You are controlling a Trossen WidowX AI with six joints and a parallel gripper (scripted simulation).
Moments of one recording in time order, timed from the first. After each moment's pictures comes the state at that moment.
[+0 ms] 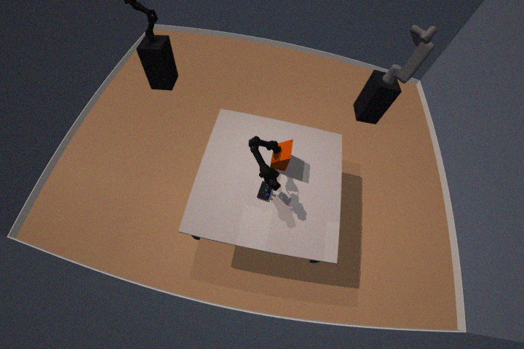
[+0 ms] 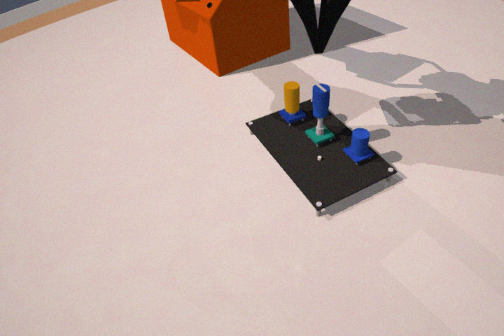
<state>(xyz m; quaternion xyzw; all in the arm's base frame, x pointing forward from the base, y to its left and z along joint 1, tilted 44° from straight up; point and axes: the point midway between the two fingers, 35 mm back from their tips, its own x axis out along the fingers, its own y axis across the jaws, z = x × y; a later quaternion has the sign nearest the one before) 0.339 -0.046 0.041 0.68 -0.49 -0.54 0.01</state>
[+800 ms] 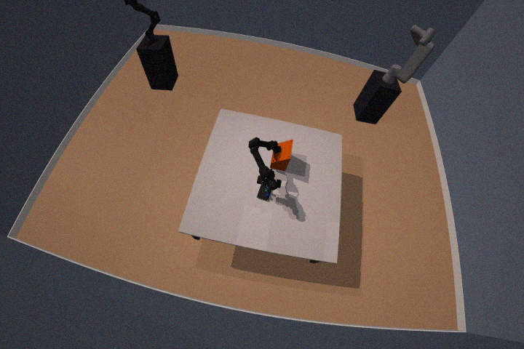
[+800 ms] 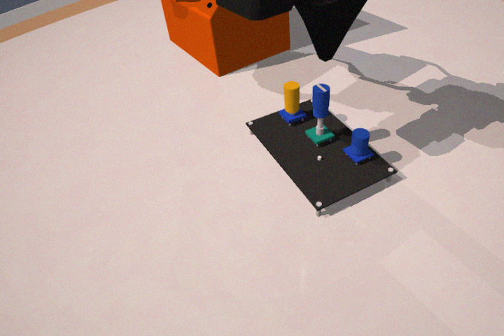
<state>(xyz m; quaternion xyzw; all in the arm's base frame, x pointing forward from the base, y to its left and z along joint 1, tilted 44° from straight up) 0.351 -0.052 0.042 0.65 -0.31 -0.66 0.21</state>
